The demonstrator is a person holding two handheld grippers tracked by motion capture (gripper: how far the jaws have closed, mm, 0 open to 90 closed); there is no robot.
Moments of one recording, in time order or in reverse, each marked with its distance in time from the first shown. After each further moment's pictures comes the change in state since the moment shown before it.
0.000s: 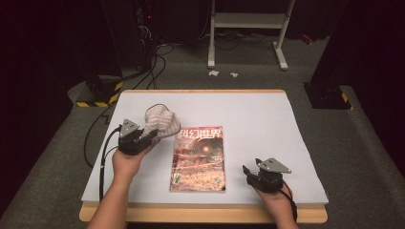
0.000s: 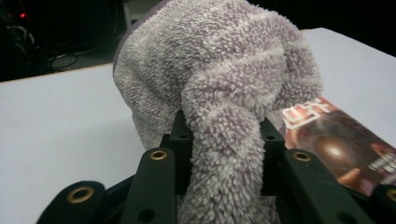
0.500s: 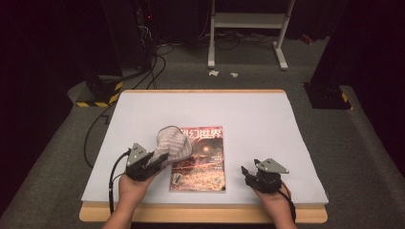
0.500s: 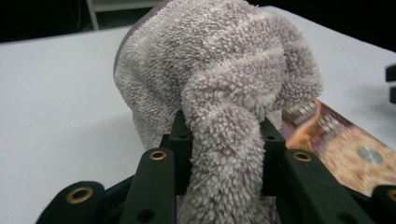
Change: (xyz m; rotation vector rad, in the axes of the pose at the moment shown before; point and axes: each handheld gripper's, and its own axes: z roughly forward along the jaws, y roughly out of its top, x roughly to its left) left arm -0.055 -0.049 -0.029 0.027 -0.104 0.022; right arm 0.005 0.000 0.002 0.009 0.000 -0.006
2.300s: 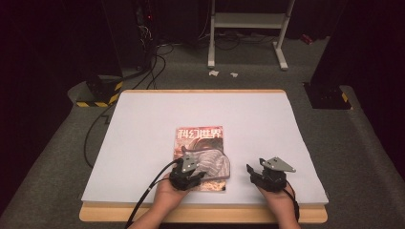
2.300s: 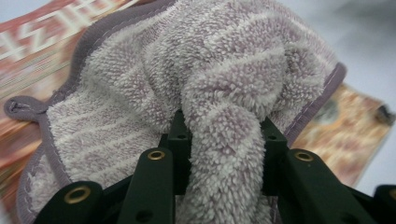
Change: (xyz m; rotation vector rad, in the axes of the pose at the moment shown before) left arm -0.078 -0.010 0.081 0.254 -0.118 0.161; right arm -0.016 -0.003 -0.002 -0.001 -0.020 0.054
